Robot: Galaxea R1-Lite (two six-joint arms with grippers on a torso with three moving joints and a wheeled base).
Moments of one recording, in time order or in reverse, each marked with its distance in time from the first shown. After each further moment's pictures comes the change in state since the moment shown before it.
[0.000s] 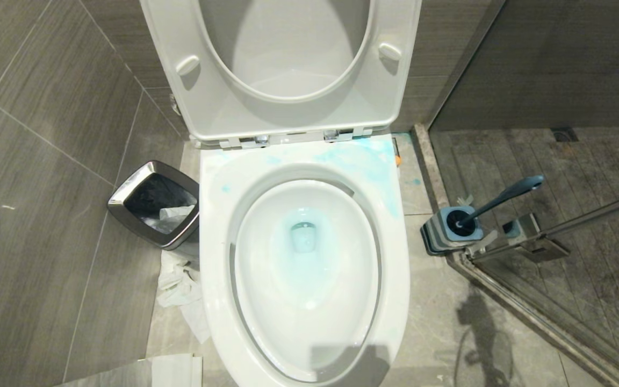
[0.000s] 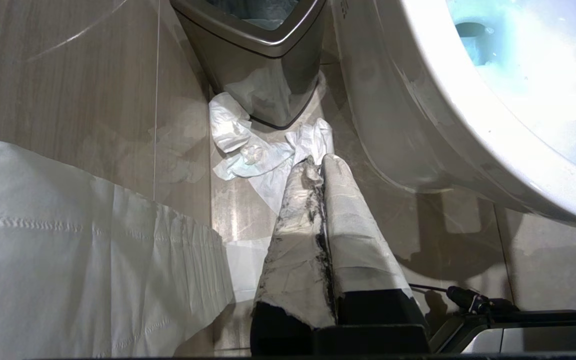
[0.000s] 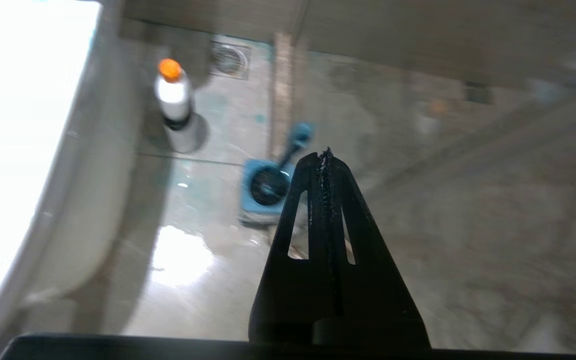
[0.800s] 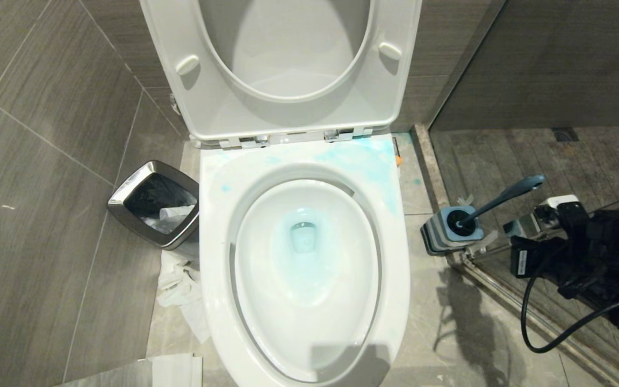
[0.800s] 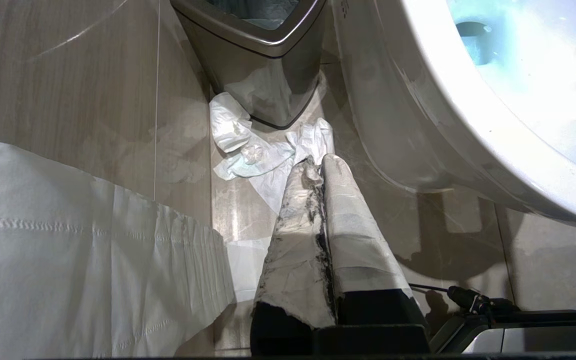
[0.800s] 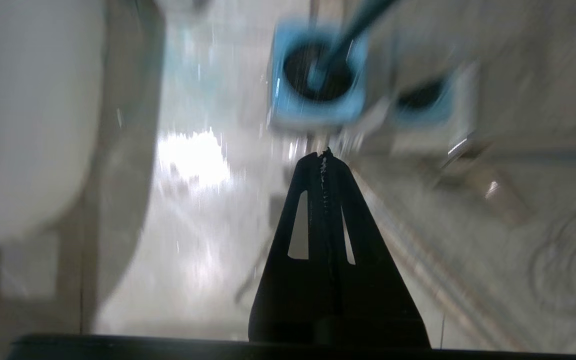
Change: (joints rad) left arm 0.000 0.000 0.000 0.000 0.000 0.001; right arm -0.027 0.815 0.062 -0.515 0.029 0.073
